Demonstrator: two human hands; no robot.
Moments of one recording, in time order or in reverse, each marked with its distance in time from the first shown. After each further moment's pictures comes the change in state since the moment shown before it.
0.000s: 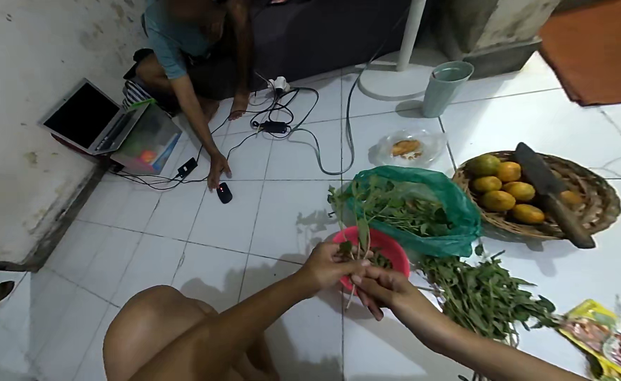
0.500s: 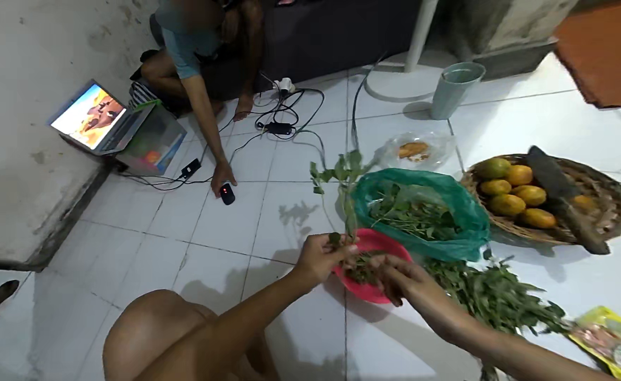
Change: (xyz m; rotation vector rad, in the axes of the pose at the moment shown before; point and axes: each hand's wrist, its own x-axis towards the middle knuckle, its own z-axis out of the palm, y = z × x) left_hand 0.000 0.008 -0.008 -0.030 0.197 0.041; right_hand 0.006 -0.006 -0.017 -0.129 0.155 -0.023
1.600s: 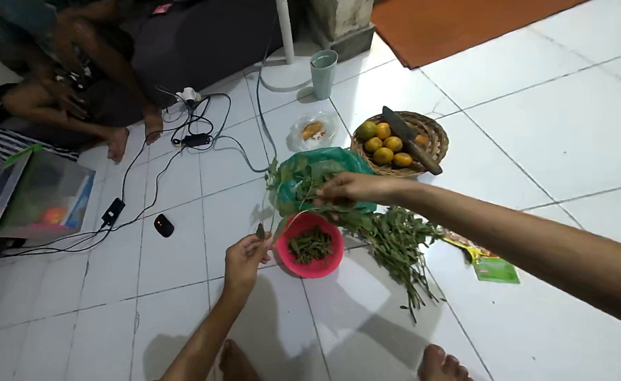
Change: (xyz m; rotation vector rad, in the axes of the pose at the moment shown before) left_hand 0.005 -0.006 -0.002 0.151 0.125 0.147; right_hand 0.051 -0.066 -0.113 -0.330 -0.262 0.041
